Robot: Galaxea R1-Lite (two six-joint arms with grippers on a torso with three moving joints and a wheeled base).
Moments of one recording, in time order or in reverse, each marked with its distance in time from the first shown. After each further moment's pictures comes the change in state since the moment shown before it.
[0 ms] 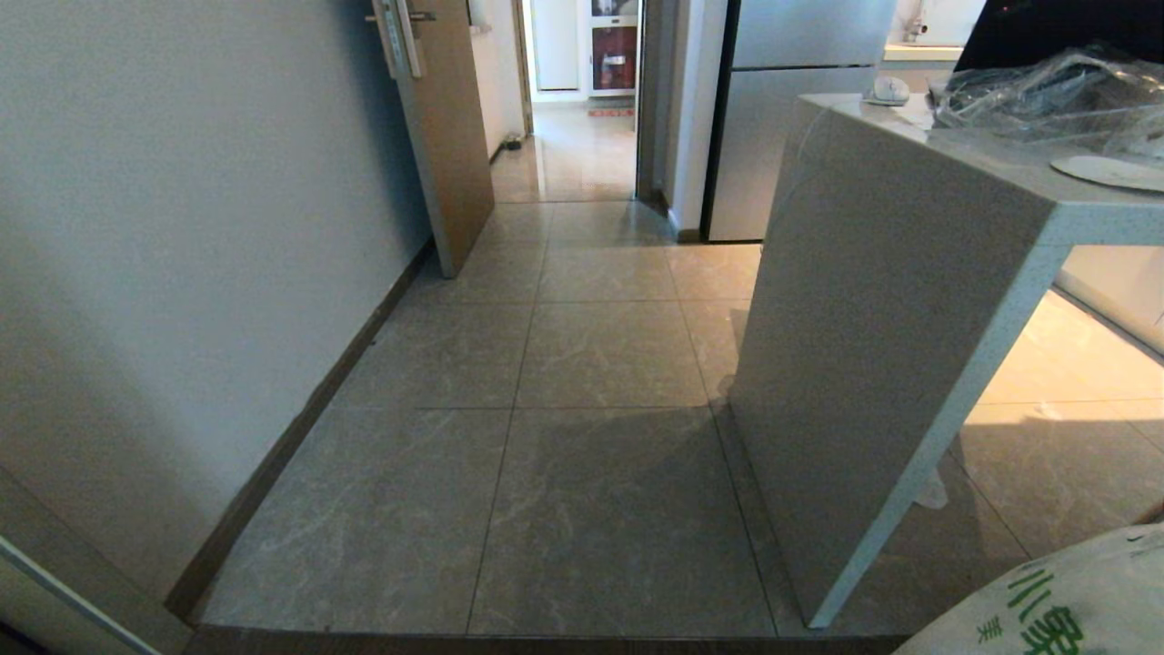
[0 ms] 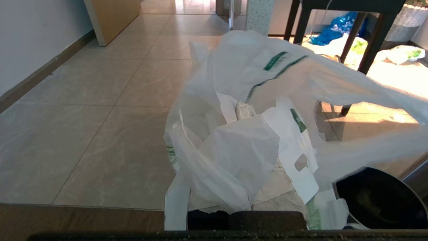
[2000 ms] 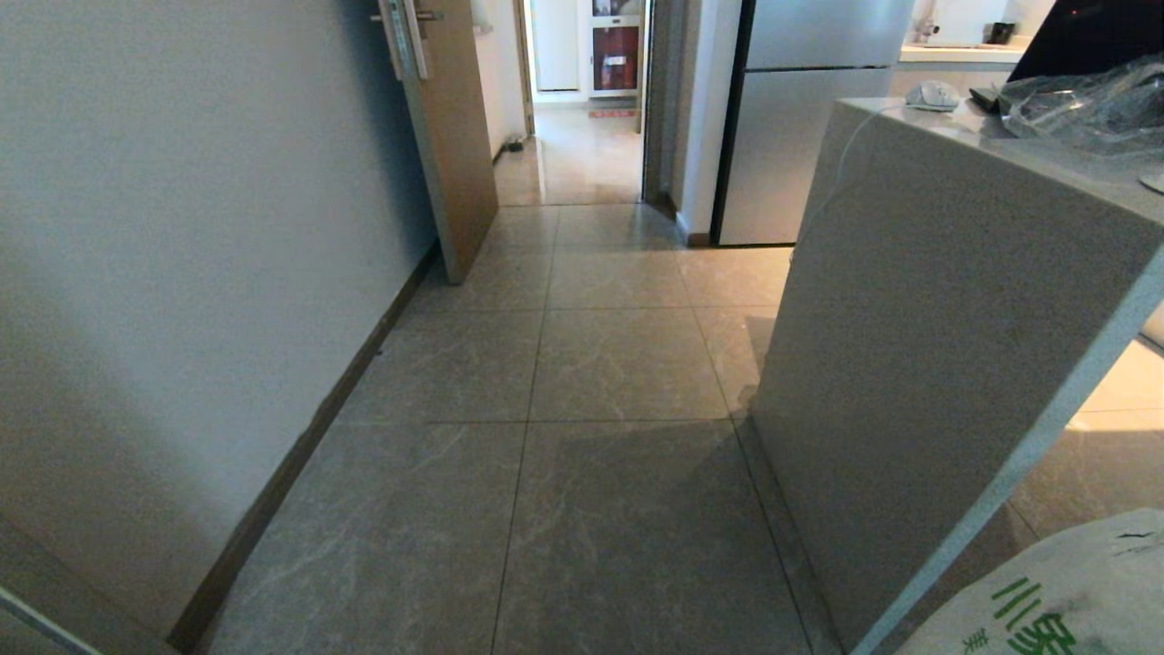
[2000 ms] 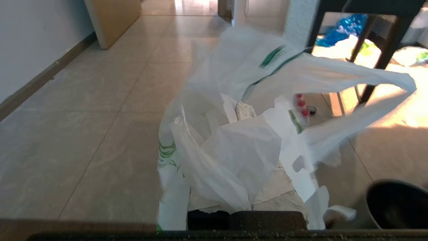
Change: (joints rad) left arm 0.000 0.000 0.000 0.001 0.000 -0.001; right arm -0.001 0.000 0.000 0.000 0.000 0.000
